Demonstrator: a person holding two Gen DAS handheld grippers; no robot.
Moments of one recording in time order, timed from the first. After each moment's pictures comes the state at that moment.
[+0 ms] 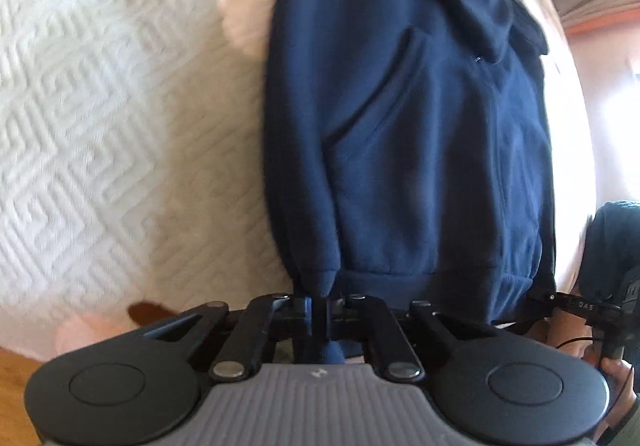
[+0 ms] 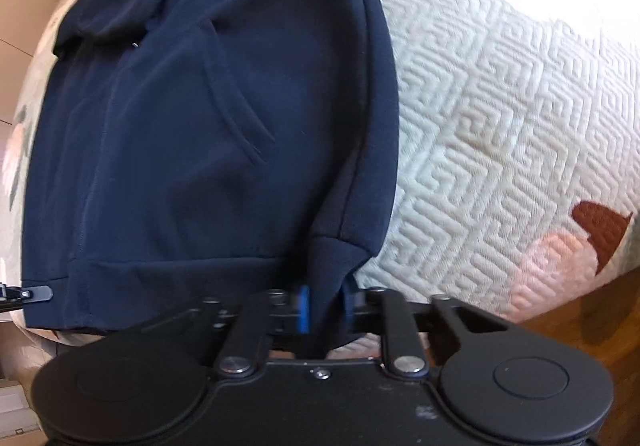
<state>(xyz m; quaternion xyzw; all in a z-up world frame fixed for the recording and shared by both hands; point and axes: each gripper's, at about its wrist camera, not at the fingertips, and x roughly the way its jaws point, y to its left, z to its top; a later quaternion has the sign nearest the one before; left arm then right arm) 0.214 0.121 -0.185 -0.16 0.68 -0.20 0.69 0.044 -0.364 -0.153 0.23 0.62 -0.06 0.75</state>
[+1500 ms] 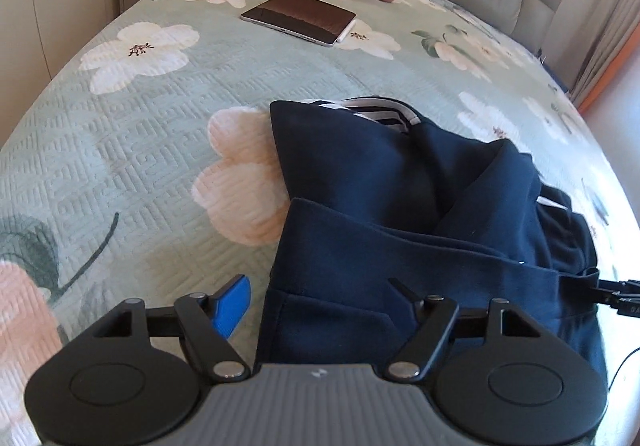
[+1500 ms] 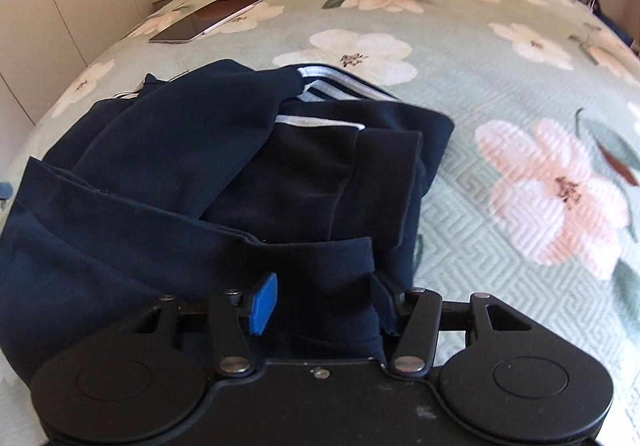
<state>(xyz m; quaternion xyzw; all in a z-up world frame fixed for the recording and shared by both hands) 0.481 0.037 -0.137 -0.05 0.50 -0.14 0.85 0.363 -0.431 -0.147 0.05 0.49 0.04 0.87</state>
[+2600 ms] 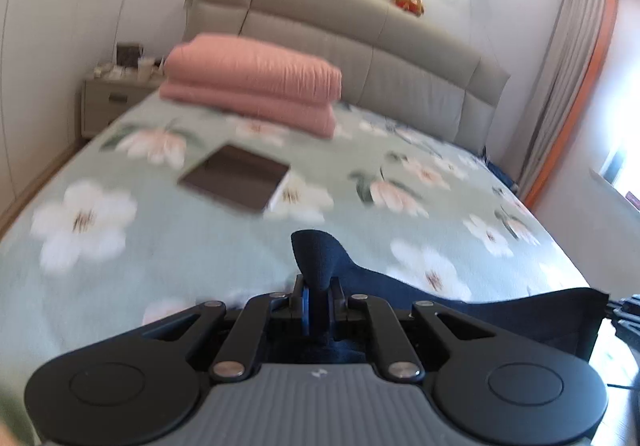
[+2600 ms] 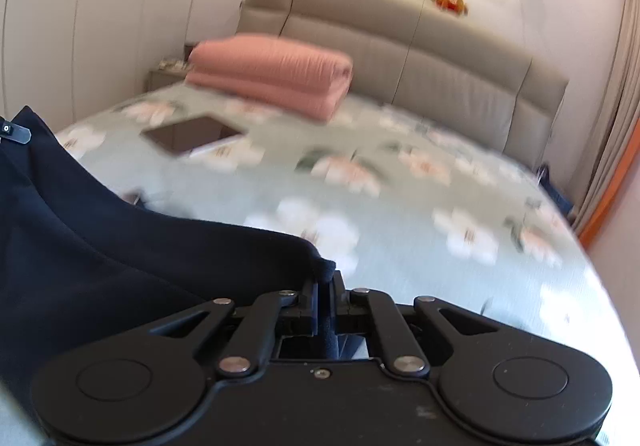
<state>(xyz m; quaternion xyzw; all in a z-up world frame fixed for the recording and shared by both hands) 0.536 -0.008 -0.041 -0.08 0.31 -0.19 0.93 0.382 -0.397 -0.027 -0.12 0.28 -0.03 0.95</state>
